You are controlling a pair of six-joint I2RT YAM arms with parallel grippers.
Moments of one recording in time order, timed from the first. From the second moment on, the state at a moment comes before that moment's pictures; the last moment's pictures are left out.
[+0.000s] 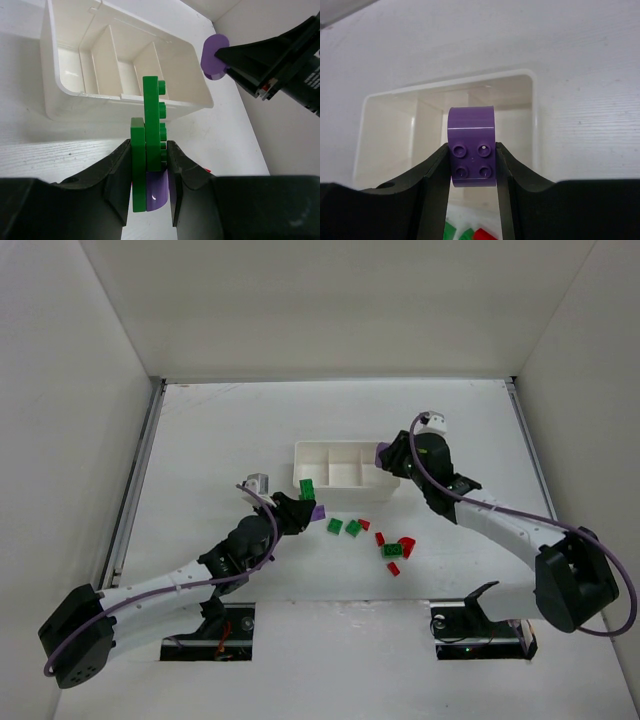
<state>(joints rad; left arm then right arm) -0.92 0.86 0.26 0.44 -0.44 -0.80 0.51 1.32 0.79 0.12 0.20 0.62</state>
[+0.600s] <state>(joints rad) -0.80 0.90 0.29 0.42 -0.28 -0.95 0.70 1.12 0.78 0.08 0.26 0.54</state>
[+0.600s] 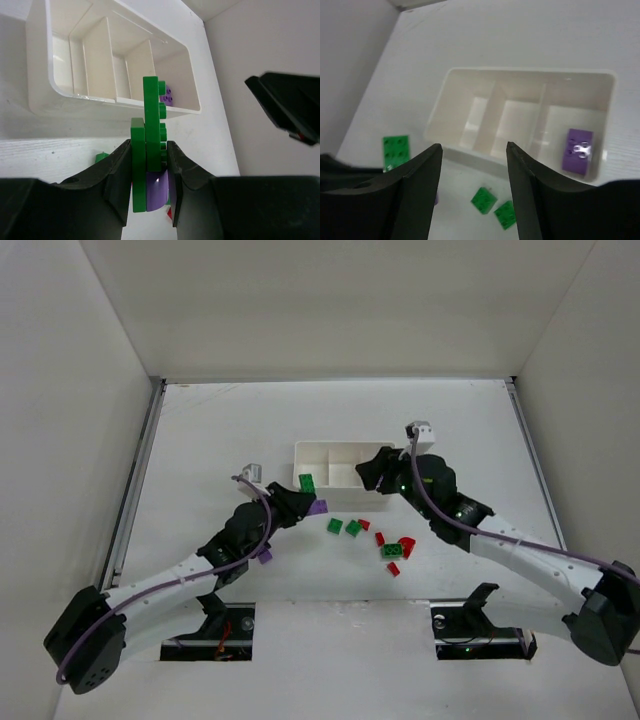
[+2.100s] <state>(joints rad) -0.70 0.69 0.25 0.50 0.00 -1.26 0.78 1.30 0.46 0.98 -0.29 1.12</state>
